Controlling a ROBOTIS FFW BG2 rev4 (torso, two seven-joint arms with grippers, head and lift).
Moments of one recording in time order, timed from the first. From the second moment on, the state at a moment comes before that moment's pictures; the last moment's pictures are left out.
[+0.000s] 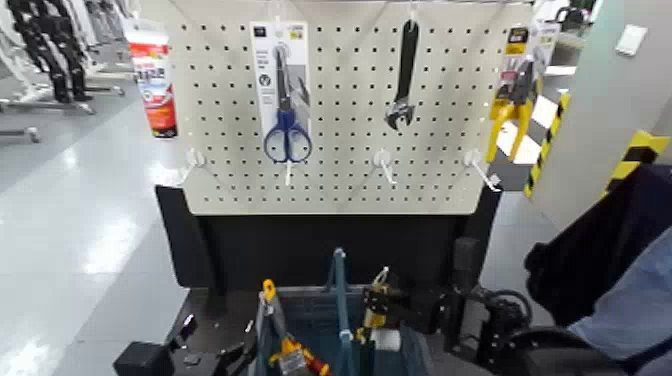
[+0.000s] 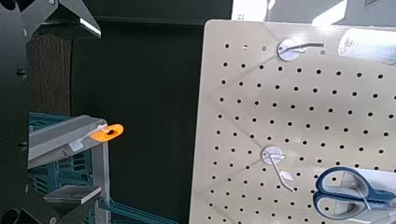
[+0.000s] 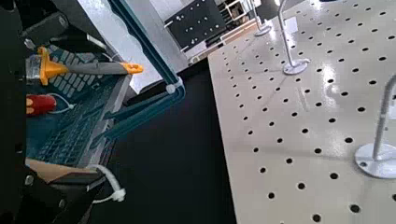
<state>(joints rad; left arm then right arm) 0.26 0.11 -0.08 -1.65 0.20 -0.17 -0.12 -0.19 -0.16 0.15 -1.46 -0.35 0.47 0.68</state>
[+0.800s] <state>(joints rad) 0.25 0.11 -0.08 -1.65 0.20 -0.16 -0.12 0.07 -0.11 0.04 -1.83 -0.17 0.41 0.39</state>
